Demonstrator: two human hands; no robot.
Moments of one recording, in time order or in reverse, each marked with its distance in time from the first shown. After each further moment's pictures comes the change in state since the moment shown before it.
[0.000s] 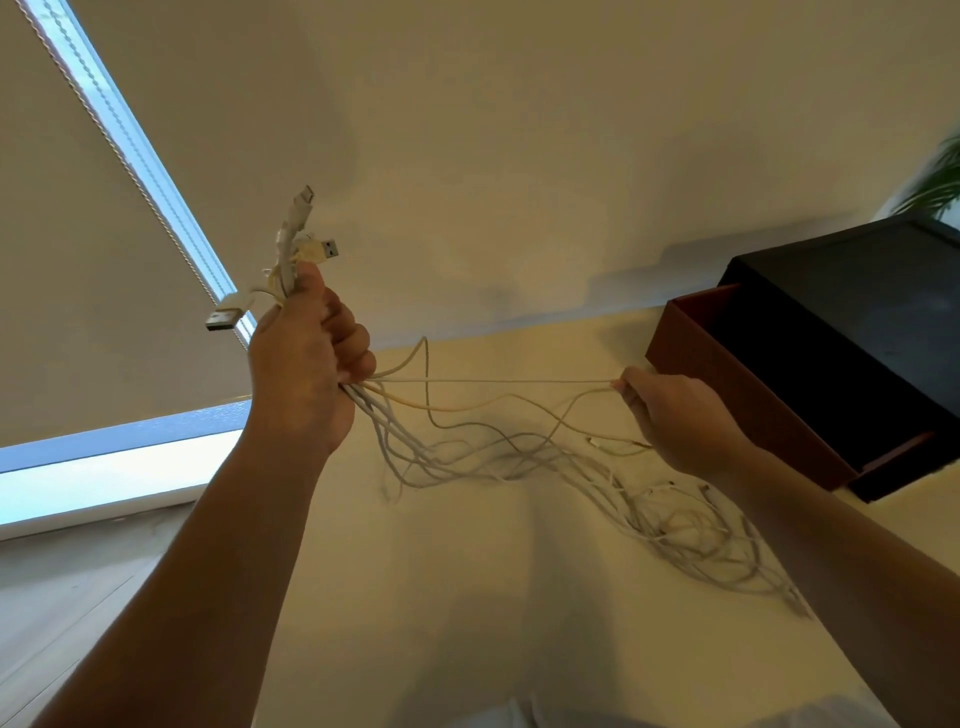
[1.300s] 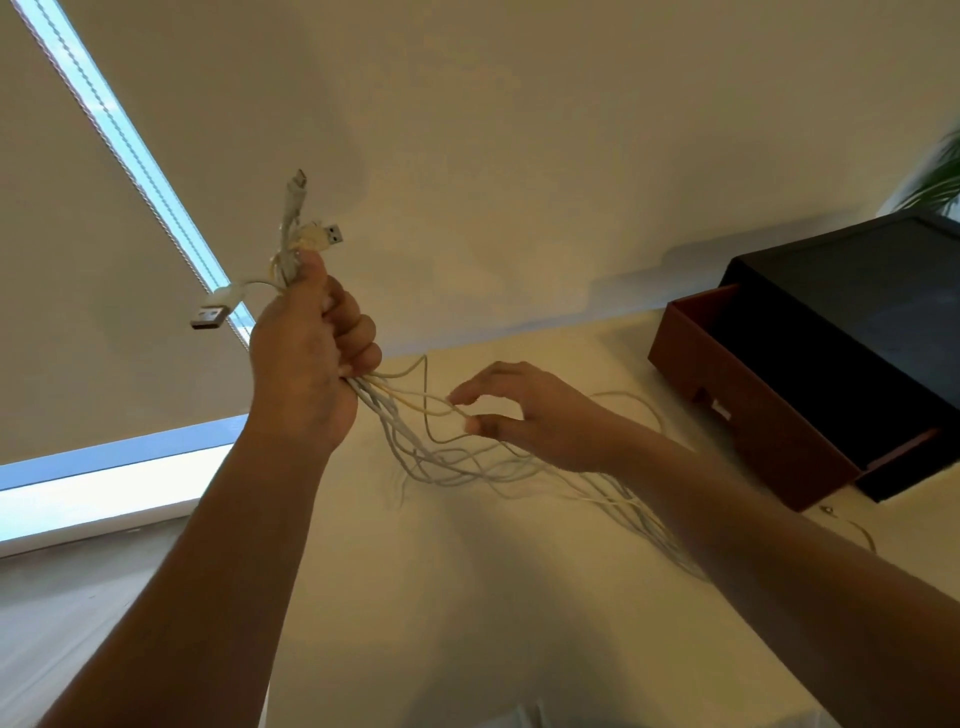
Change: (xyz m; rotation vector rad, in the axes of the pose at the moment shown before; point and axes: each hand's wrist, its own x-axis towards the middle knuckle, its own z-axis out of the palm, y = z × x) left_hand -0.007 0.010 0.013 0.004 -0.083 0.031; right_hand 0.037 -0.112 -0.015 0.621 -0.261 -0.217
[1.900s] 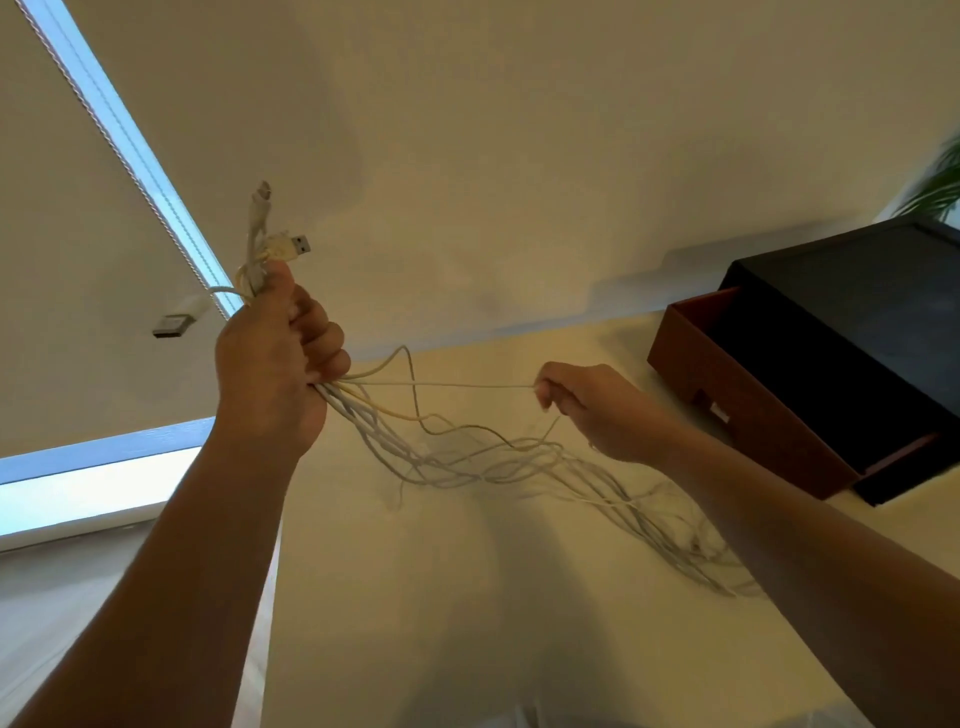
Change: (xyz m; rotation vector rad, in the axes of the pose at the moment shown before) left_hand 0.005 0.005 -0.021 0.013 0.075 -0.001; right_hand -0.020 0.032 -0.025 -0.129 0.082 0.147
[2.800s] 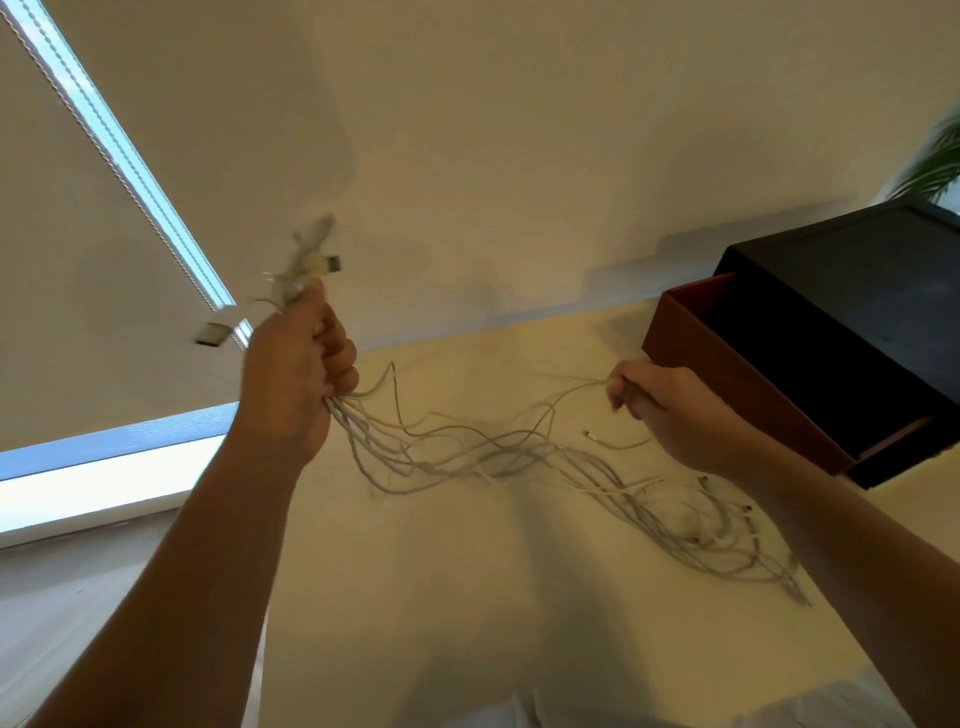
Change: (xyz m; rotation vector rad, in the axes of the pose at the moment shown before) left_hand 0.004 -0.020 0.000 0.125 -0.039 -0.075; right_hand -0.044 0.034 -0.023 0.032 0.093 0.192
